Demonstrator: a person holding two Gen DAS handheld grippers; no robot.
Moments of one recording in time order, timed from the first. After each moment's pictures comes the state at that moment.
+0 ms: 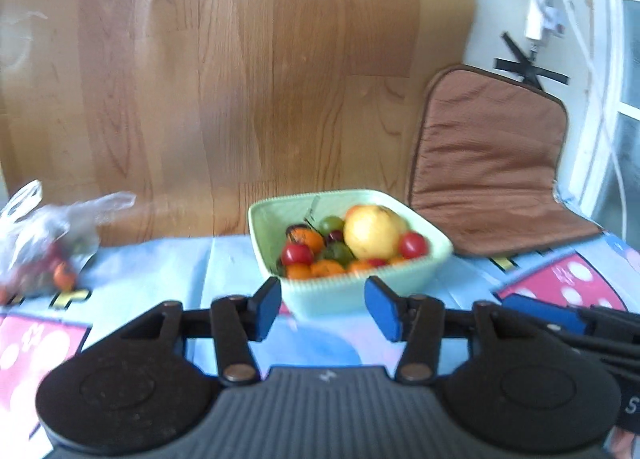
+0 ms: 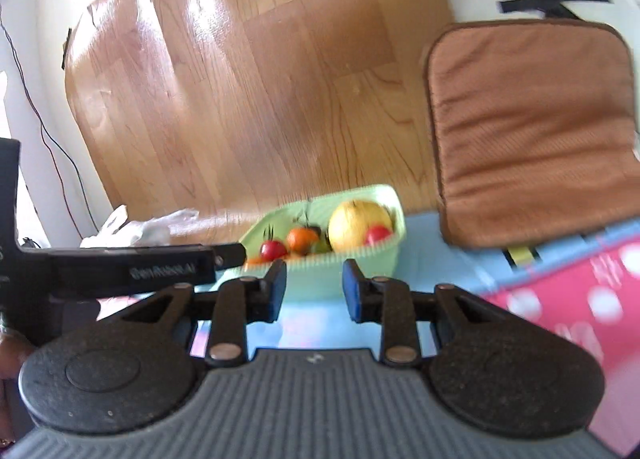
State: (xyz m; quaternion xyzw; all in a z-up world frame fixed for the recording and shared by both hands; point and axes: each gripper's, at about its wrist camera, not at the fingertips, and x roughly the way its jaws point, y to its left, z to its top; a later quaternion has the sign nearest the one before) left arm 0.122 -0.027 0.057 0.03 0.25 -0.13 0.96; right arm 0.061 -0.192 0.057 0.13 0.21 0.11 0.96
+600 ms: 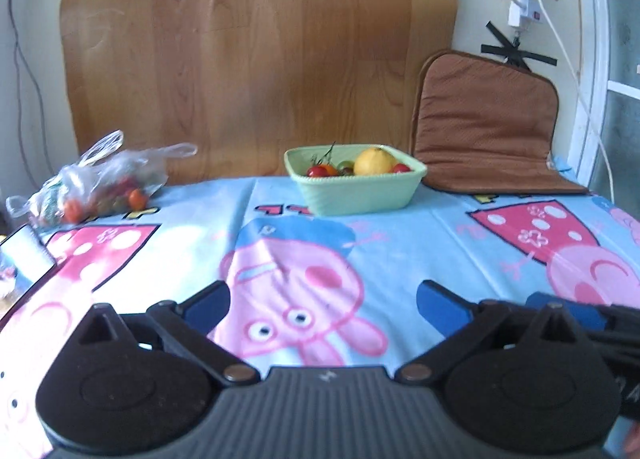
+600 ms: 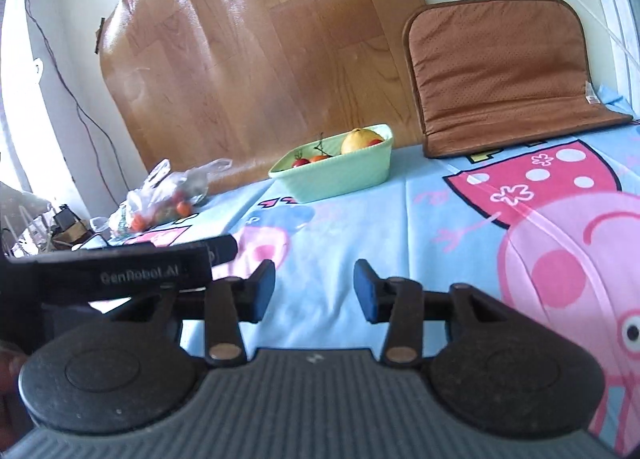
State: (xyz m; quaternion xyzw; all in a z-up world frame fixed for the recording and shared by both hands) left arm -0.011 -0.022 0.043 0.03 0.26 -0.07 0.96; right arm -0.050 -0.187 0.048 0.14 0.23 0.12 0.96
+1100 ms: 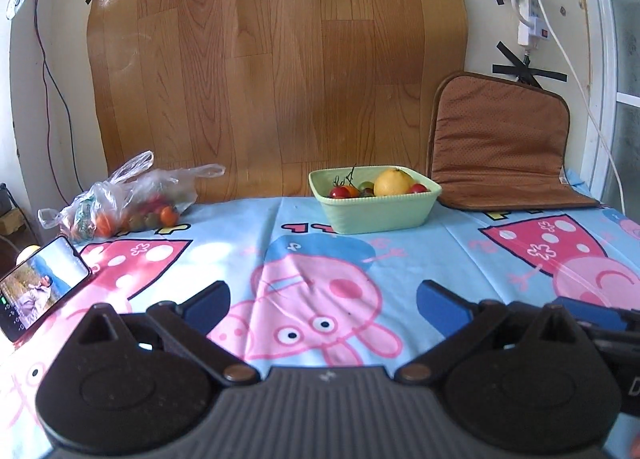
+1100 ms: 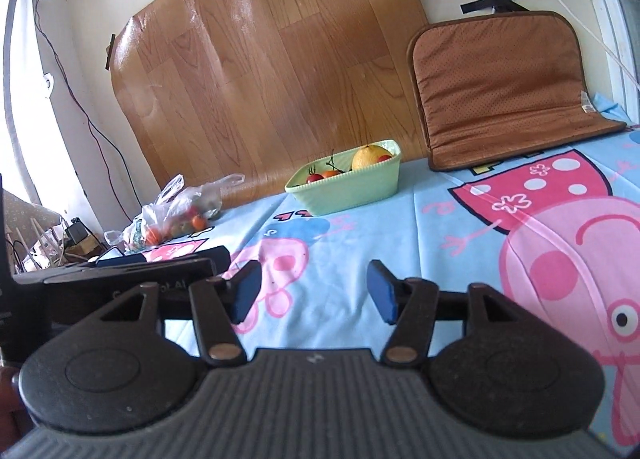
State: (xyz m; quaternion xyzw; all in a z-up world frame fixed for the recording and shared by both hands) left arm -0.033 -0.019 0.057 0.04 0.23 -0.04 0.97; right arm -0.067 -0.183 0.057 0.16 0.21 0.12 0.96
